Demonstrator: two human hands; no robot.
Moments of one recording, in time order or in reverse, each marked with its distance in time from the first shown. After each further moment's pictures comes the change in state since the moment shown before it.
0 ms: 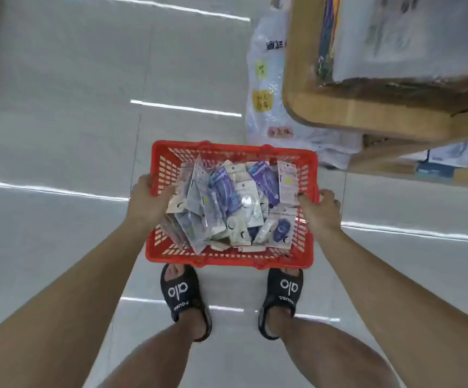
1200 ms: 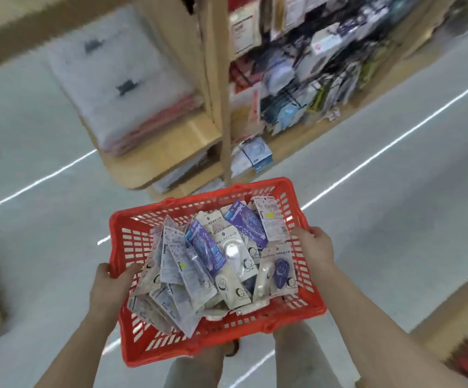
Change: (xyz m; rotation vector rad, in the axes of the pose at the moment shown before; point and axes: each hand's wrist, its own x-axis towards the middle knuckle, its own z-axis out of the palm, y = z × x) left_hand -0.349 0.249 -0.107 0.280 -0.141 0.162; right_hand -0.324 0.101 -0.345 0.855 0.251 0.379
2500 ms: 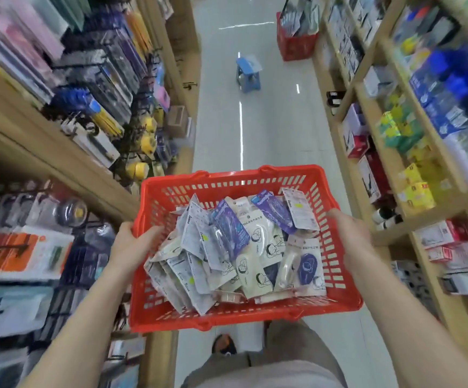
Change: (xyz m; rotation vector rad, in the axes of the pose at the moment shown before) left_hand -0.302 0.782 0.698 0.551 -0.634 0.870; right_hand 0.323 -0.246 -0.680 0.869 0.669 0.282
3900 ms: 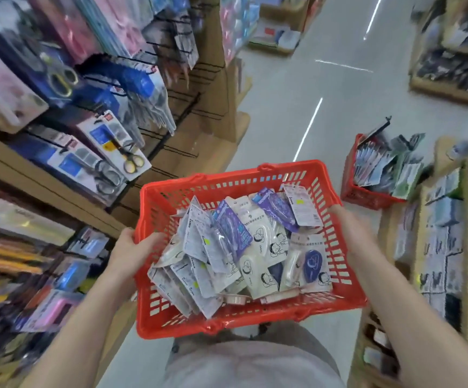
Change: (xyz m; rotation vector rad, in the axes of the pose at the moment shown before) left_hand 0.793 0.769 0.305 -0.268 0.251 -0.253; right_hand 0.814 -0.959 0.436 -0.333 -0.364 -0.186
